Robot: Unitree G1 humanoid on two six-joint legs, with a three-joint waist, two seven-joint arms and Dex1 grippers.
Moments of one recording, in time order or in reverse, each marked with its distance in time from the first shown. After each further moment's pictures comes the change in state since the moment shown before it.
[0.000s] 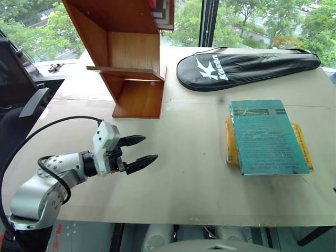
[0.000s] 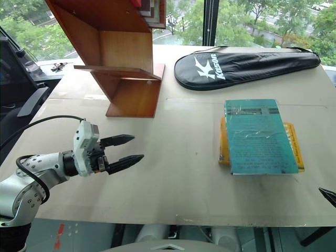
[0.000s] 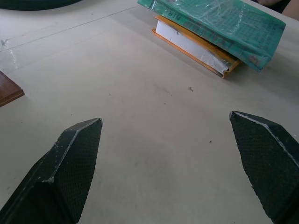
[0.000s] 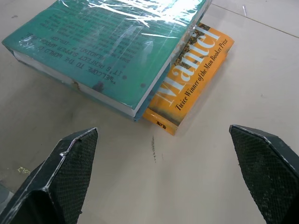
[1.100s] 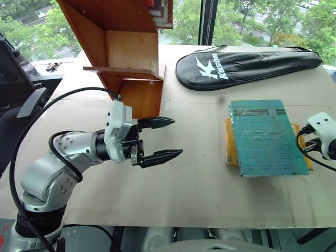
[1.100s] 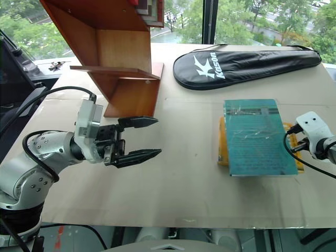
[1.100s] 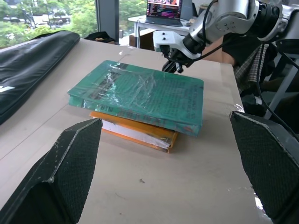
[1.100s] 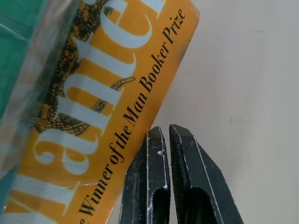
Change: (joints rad) left arm -0.248 -0.024 -0.092 -0.117 -0.171 -0.002 -0.025; right arm -0.930 -0.315 0.943 0.123 -0.230 0.752 -0.697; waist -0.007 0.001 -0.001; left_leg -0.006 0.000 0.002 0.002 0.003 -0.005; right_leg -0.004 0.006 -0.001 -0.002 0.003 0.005
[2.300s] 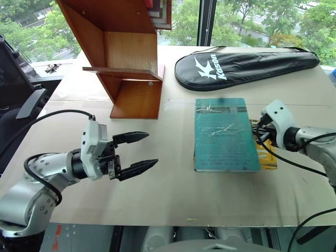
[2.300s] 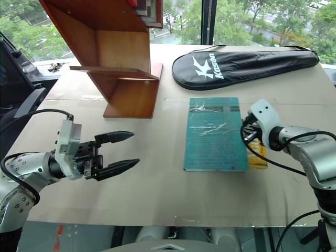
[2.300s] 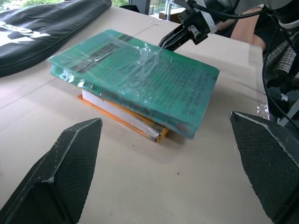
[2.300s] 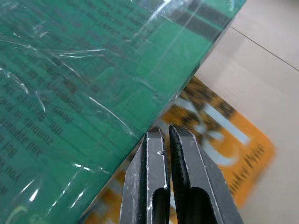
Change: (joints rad) left arm 0.297 0.045 0.166 0.055 0.061 -0.124 -0.089; right arm -0.172 0.306 0.062 -0.279 0.057 0.051 0.024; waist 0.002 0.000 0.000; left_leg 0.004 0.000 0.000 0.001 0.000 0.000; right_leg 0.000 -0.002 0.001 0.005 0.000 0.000
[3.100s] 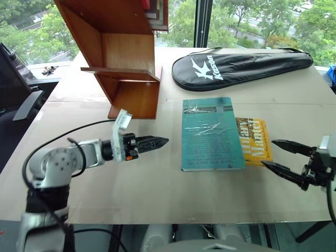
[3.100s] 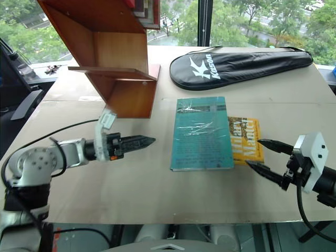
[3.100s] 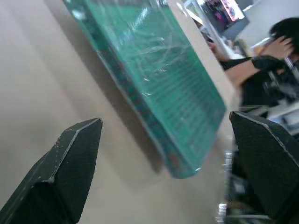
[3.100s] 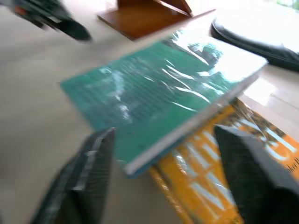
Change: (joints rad) left arm -0.495 -0.122 -0.132 0.475 -0.337 0.835 0.423; right arm 0.698 0.045 -0.605 -0.276 0.293 -0.578 0.490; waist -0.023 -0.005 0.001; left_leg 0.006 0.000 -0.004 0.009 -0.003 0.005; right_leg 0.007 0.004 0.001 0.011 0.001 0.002
